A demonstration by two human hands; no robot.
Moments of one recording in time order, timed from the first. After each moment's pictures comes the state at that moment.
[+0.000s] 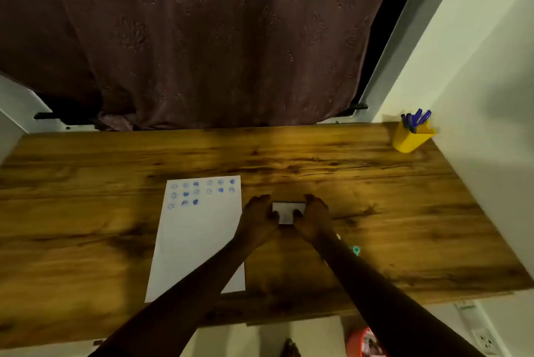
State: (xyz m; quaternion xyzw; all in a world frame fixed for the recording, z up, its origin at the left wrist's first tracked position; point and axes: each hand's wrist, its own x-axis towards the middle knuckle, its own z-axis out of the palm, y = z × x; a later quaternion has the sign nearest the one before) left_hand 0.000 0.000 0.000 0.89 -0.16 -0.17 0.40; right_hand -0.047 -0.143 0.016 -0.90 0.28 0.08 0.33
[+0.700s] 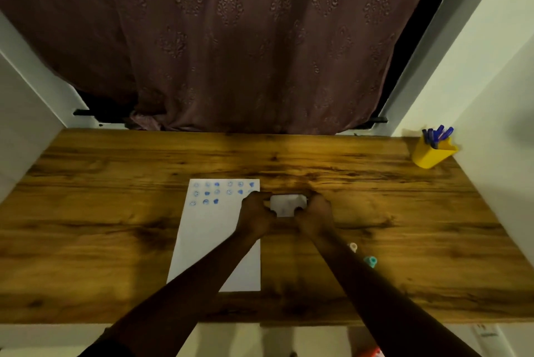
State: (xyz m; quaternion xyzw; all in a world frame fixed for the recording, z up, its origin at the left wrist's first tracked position) left_hand 0.018 0.041 0.014 0.88 -0.06 -0.14 0.46; right_hand -0.033 -0.103 0.053 -0.88 0.27 0.04 0.39
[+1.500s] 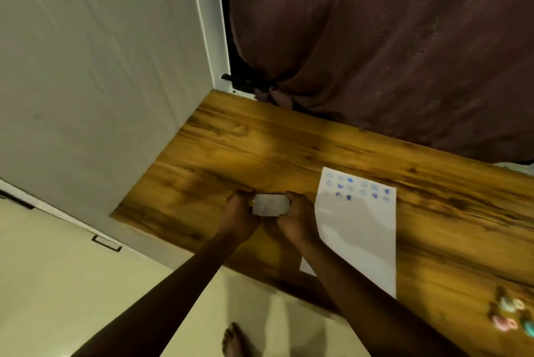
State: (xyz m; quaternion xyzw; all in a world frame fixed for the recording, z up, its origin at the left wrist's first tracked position) left_hand 0.001 0.394 0.005 0.91 0.06 -0.05 0.41; right_hand 0.006 0.236 0.027 -0.90 0.06 0.14 0.41
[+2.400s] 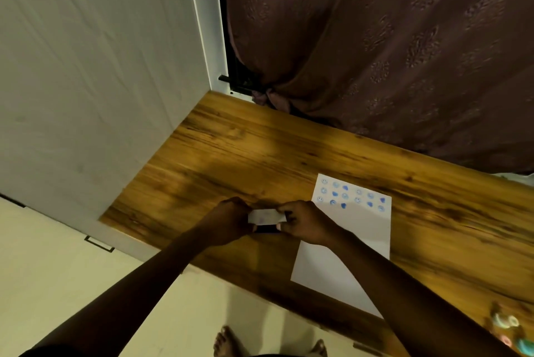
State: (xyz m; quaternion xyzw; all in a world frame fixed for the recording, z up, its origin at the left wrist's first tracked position) left_hand 0.019 0.424 0.002 0.94 -0.11 -0.14 0.30; right_hand 0.048 0.175 0.003 -0.89 -0.16 0.25 0.33
